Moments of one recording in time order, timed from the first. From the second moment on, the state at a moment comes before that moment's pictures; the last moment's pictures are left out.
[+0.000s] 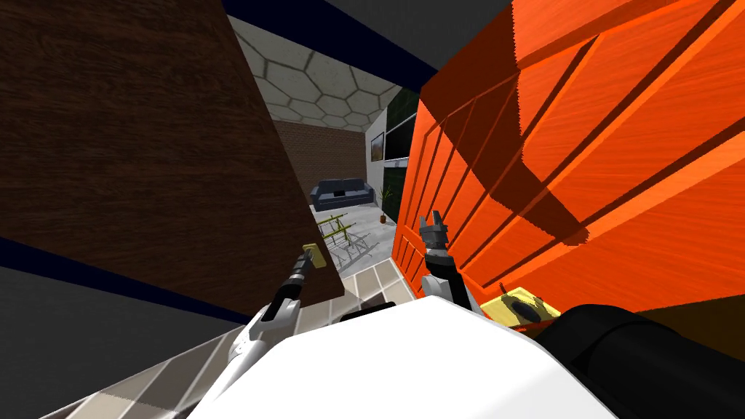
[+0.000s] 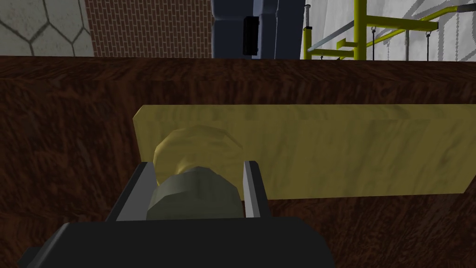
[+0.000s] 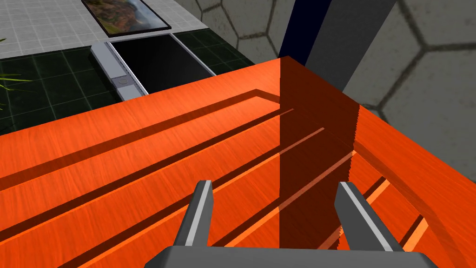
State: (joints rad) arm 0.07 0.42 -0.07 -1.25 0.21 -0.39 0.21
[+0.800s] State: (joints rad) arm 0.15 0.51 -0.14 -1.31 0.23 -0.45 0.28
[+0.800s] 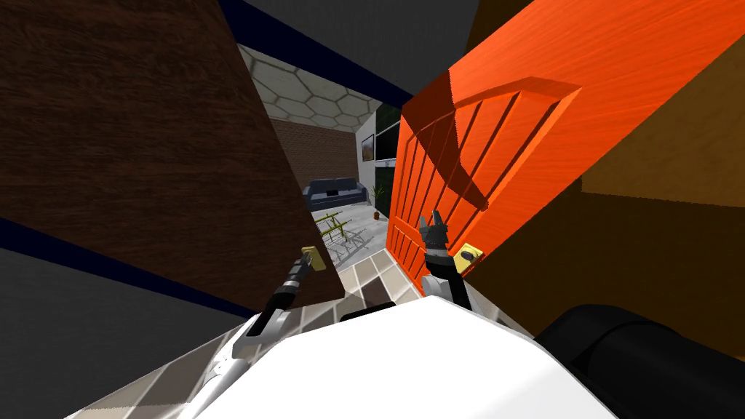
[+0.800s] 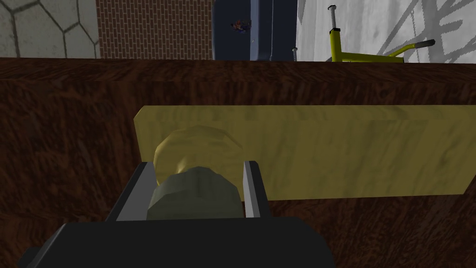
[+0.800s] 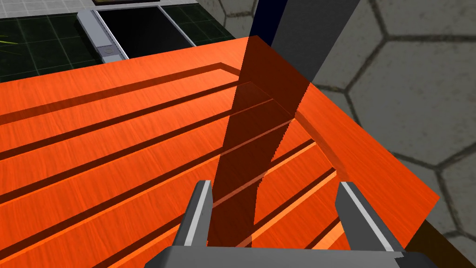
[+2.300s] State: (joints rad) arm 0.26 0.68 -0.24 -1.33 0.24 -0.62 0.39
